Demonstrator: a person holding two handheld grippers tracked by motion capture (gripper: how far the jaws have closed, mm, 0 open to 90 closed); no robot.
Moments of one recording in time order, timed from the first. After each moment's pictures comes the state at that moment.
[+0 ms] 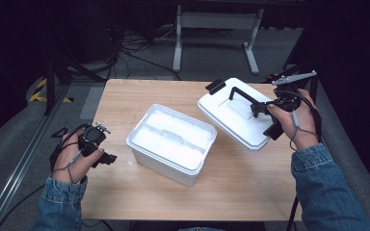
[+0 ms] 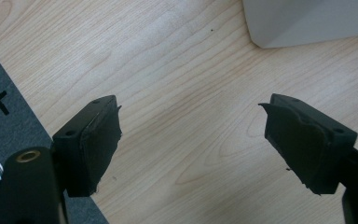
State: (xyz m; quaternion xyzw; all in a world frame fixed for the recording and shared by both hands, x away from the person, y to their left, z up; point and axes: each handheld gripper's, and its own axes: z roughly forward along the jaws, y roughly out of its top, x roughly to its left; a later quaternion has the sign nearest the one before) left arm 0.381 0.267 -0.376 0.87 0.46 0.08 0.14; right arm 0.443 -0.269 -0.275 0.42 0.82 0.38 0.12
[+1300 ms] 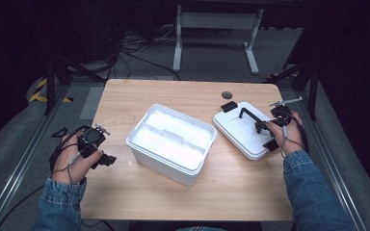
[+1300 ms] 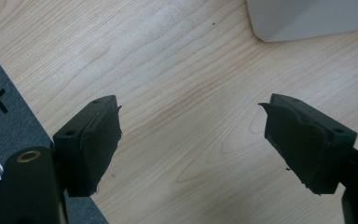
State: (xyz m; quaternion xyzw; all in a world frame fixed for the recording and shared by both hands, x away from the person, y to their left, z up) left arm 0.381 0.268 -0.380 0.87 0.46 0.08 0.14; right arm 0.488 -0.319 -0.407 0.50 0.79 0.33 0.09
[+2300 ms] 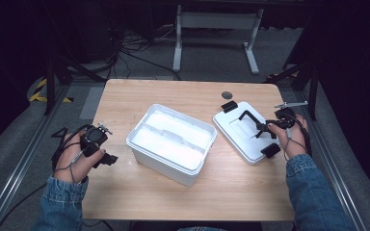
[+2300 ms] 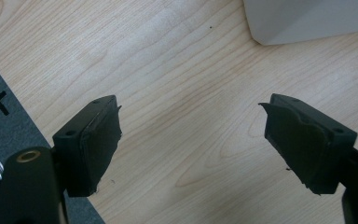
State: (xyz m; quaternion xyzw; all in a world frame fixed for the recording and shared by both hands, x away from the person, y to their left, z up) left arm 0.384 0.264 -0.380 0.88 0.45 0.08 0.13; right arm 0.481 -0.330 -0.411 0.53 0.77 0.33 0.15
